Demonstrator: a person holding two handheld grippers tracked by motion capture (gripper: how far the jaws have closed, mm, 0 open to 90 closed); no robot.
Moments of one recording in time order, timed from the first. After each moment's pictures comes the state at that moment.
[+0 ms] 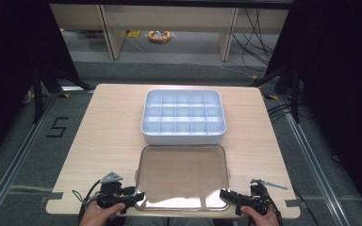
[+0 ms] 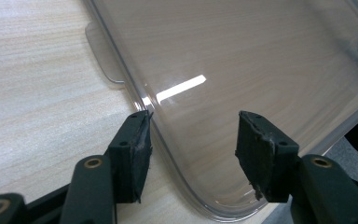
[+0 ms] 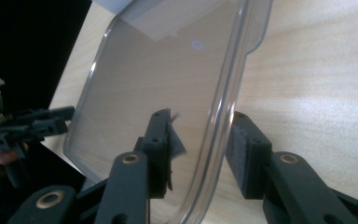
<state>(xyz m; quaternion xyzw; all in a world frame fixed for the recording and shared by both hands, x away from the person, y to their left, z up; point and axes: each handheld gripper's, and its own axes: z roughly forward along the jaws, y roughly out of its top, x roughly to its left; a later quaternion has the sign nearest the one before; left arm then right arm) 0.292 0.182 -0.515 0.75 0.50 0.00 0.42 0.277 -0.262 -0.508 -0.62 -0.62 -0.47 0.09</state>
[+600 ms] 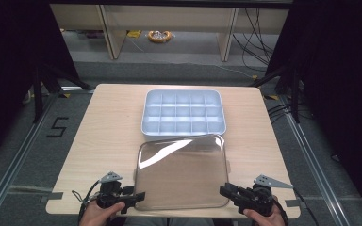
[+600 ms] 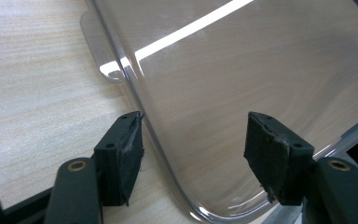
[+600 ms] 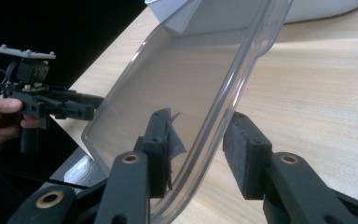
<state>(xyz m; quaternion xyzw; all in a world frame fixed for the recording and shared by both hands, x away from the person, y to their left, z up) 0.292 0.183 -0.515 0.74 0.52 -0.01 0.43 0.272 -0.262 -0.480 -0.48 -0.70 -0.53 0.00</state>
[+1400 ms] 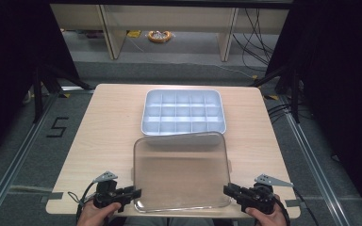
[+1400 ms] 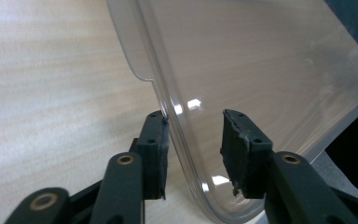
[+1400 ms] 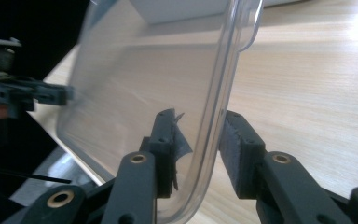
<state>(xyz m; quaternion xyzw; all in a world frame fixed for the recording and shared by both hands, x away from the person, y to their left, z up) 0.291 0.191 -0.513 0.73 0.51 0.00 0.46 0.278 -0.269 -0.489 -0.51 -0.70 -0.49 -0.01</state>
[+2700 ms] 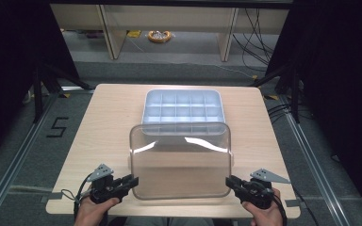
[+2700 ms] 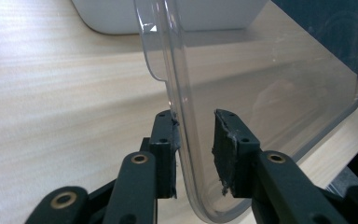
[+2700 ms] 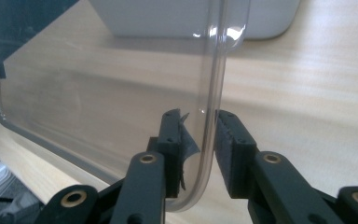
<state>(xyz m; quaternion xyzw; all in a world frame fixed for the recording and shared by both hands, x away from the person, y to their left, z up) 0.296 0.188 -0.479 0.72 0.49 0.08 0.49 0.287 -0.257 -0.468 -0.51 -0.72 -0.46 -0.12</state>
